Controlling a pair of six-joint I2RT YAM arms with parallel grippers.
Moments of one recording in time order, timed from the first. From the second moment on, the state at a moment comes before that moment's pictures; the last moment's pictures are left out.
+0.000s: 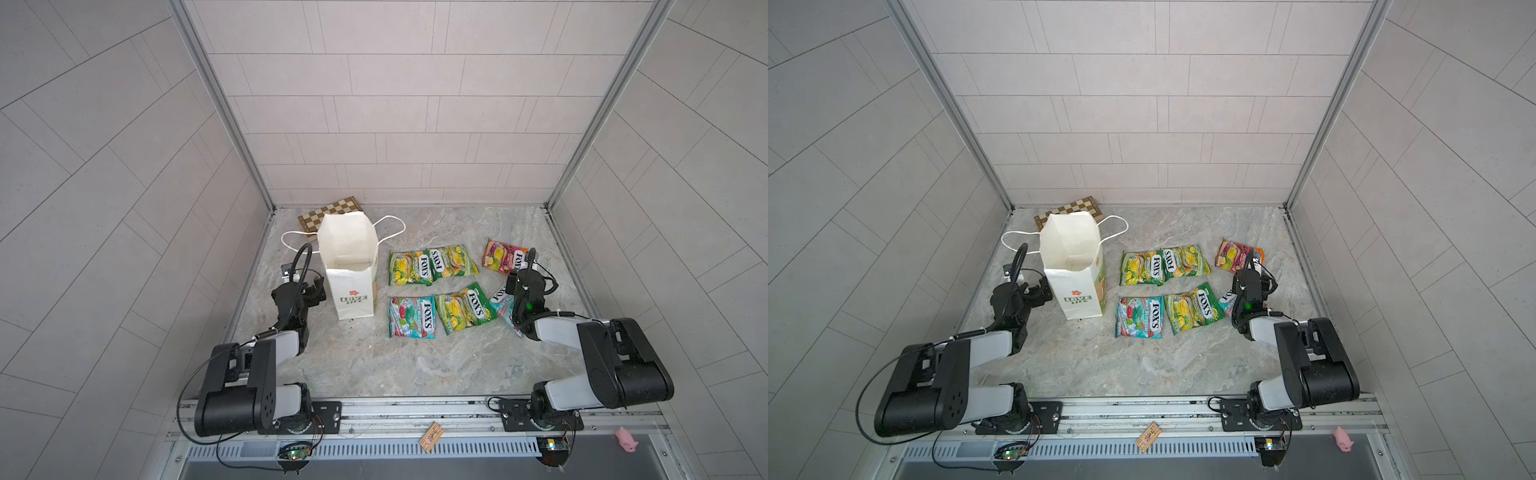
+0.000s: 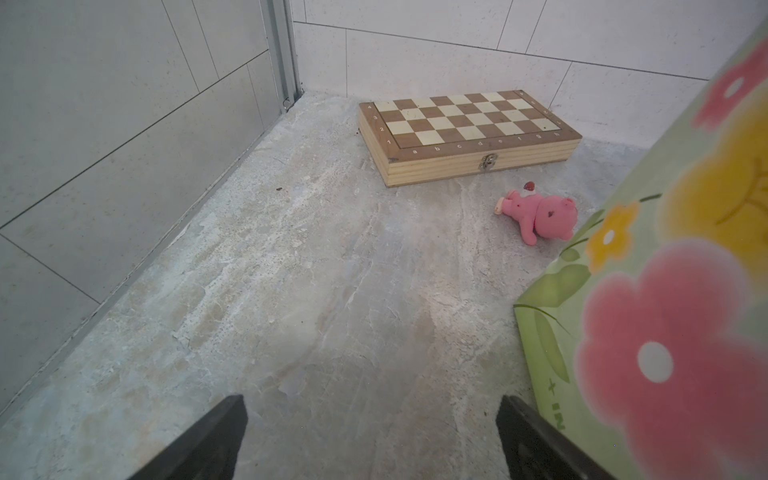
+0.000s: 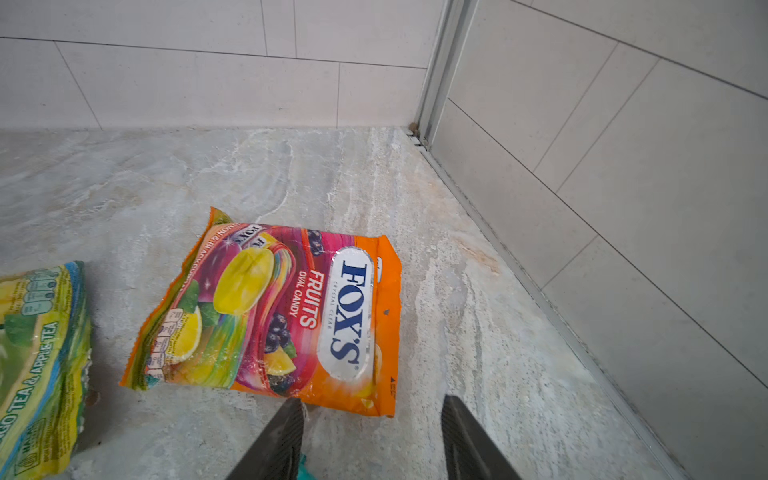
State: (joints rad) left arm 0.10 1.35 0.27 0.67 -0.11 -0.10; right arm 0.06 1.45 0.39 0.67 0.47 0.03
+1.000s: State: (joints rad) left arm 0.09 1.61 0.26 1.03 -0.06 -0.11; right arm 0.06 1.58 0.35 0.89 0.38 -0.02
